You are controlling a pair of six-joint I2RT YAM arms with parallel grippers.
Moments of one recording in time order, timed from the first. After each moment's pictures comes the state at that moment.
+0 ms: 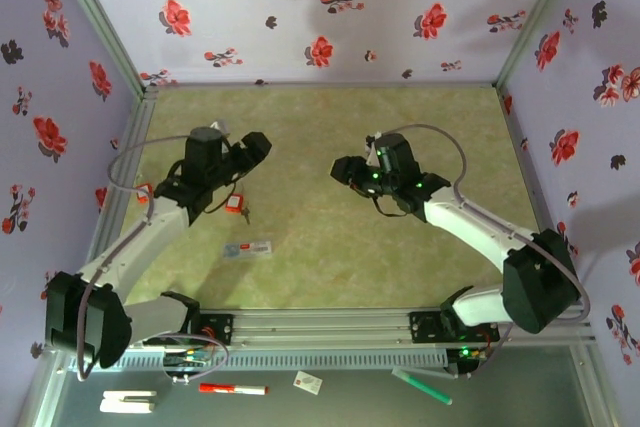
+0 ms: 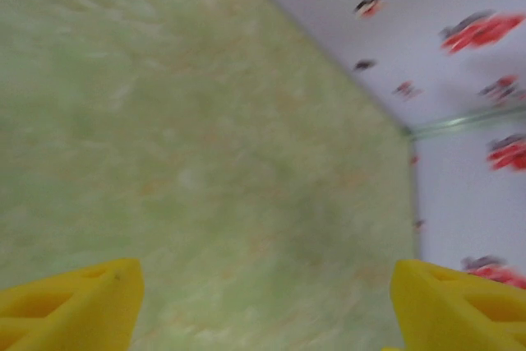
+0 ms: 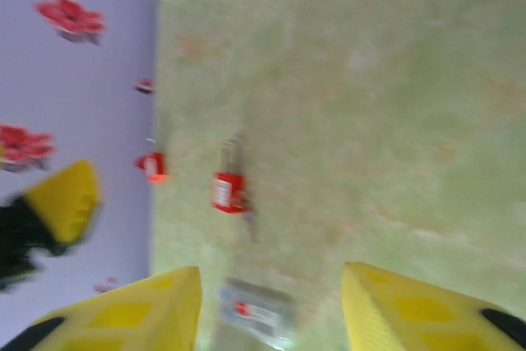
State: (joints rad) left arm -0.40 1.20 0.94 -0.29 0.14 -0.87; right arm 0.59 1.35 0.90 -0.19 -0.33 0.92
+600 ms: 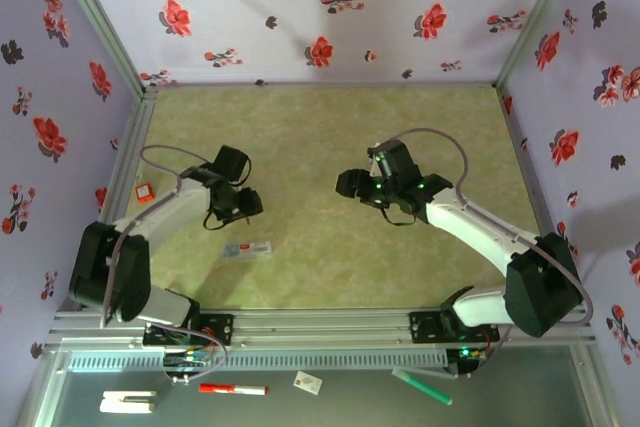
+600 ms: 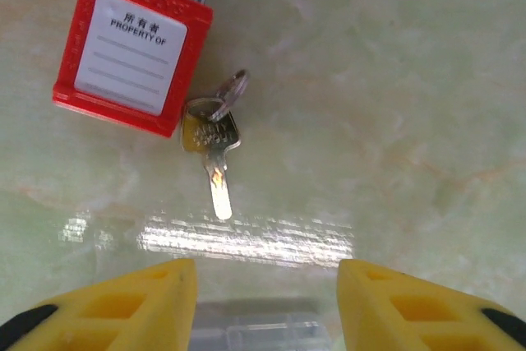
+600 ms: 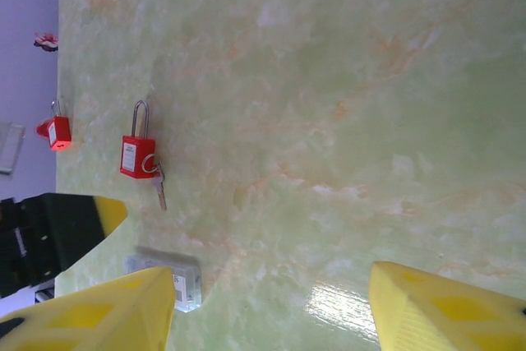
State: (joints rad) left arm -0.42 1.47 0.92 -0.73 0.05 -0.64; right arm 0.59 1.33 0.90 -0.35 -0.29 0.79
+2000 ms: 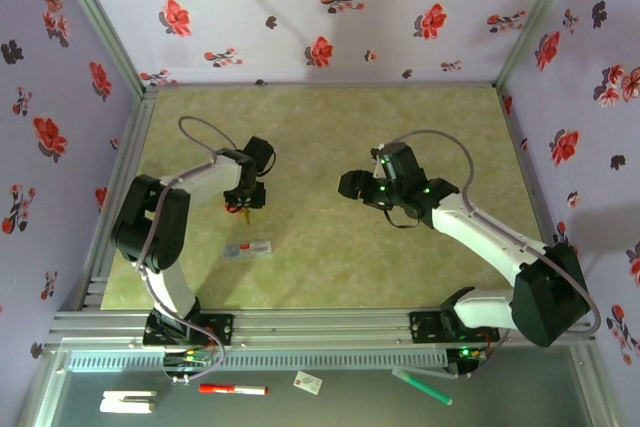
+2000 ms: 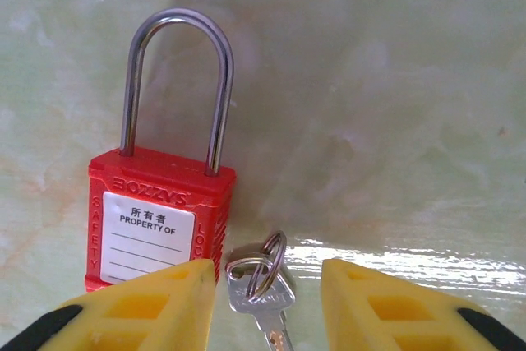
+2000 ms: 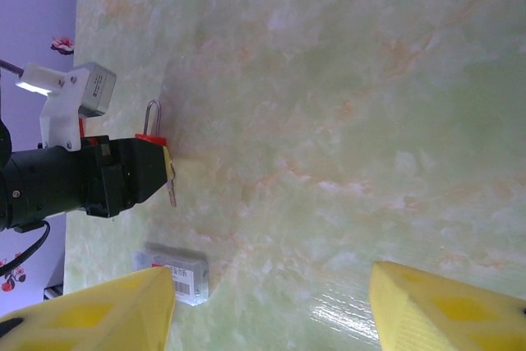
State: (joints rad) left arm -0.48 1.77 1.13 -0.78 -0.24 -0.45; right arm 0.59 1.28 0.87 -0.35 -0.29 0.79
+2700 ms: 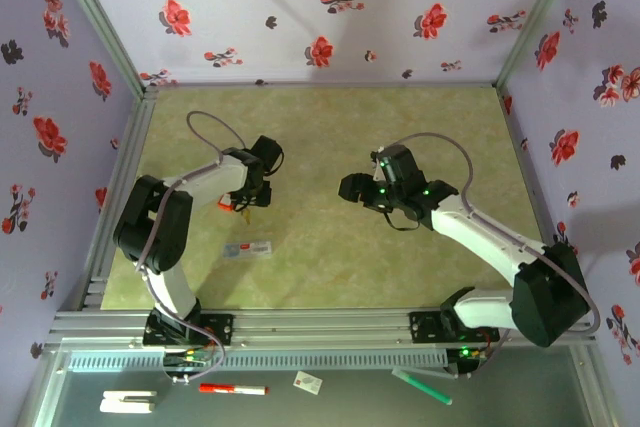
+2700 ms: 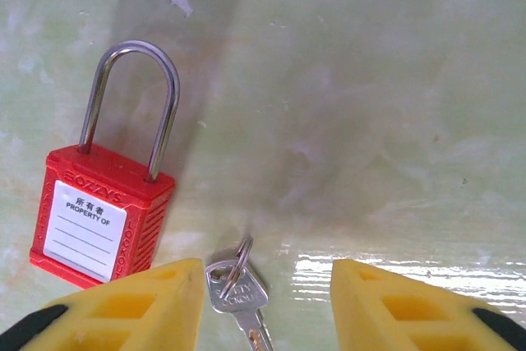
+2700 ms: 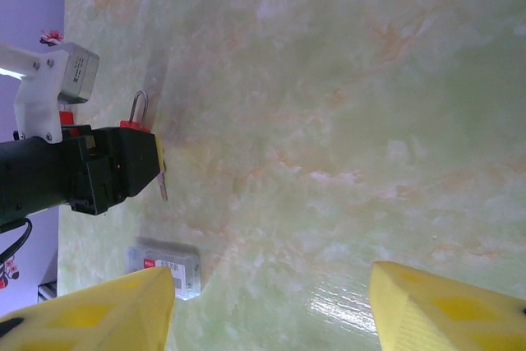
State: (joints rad) left arm -0.53 1.78 1.16 -0.78 -0.28 -0.44; right arm 0.60 1.27 0.85 -0.34 -0.29 0.79
